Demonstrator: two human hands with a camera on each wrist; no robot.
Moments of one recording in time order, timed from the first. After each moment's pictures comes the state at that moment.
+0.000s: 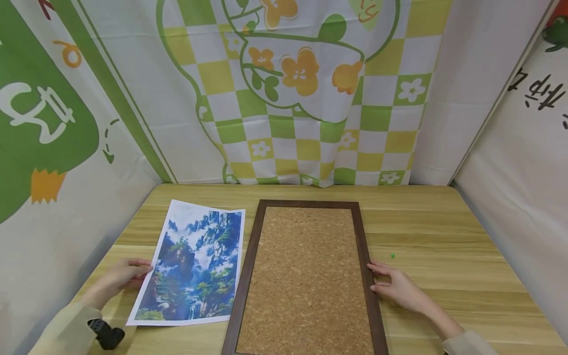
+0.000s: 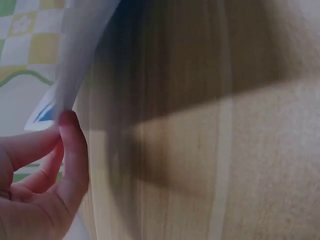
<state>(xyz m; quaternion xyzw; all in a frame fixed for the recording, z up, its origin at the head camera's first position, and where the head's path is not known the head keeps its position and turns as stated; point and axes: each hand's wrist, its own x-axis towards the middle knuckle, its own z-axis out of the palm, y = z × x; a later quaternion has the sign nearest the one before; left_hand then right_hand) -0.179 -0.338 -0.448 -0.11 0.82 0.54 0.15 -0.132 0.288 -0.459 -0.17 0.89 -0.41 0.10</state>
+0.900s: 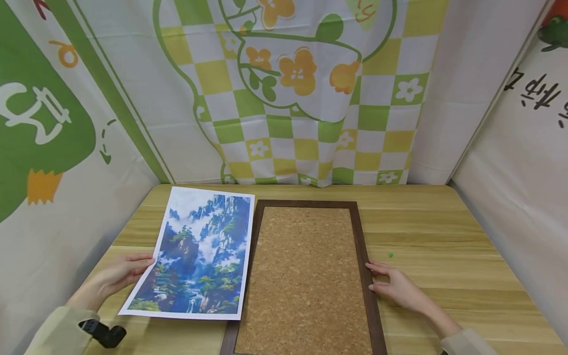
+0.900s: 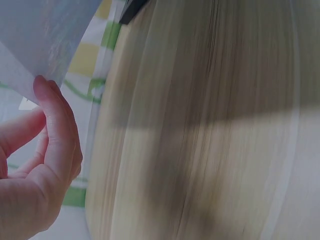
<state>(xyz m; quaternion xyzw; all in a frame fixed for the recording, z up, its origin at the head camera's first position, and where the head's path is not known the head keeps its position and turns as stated) -0.179 -0.325 -0.426 -0.07 0.75 0.62 0.20 -0.131 0.287 -0.458 -0.16 0.90 -0.39 0.08</state>
